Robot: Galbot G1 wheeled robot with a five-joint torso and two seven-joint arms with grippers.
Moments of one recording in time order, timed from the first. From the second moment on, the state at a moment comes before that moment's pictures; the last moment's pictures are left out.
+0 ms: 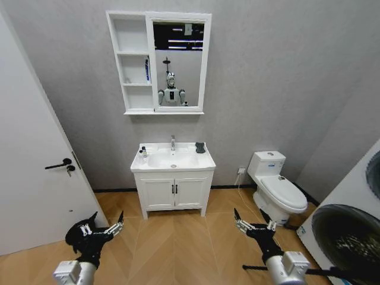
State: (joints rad) left arm 1.64 -1.47 -0.75 -2.34 -0.18 0.19 0.03; right arm -1.64 1.48 0.67 2.43 0.15 -0.32 0.03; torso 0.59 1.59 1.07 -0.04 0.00
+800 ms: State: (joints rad) left arm 1.65 -1.49 -0.75 -2.38 -0.14 0.18 0.04; right arm -1.60 1.44 0.66 2.44 0.18 -0.39 0.05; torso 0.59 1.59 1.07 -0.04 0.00
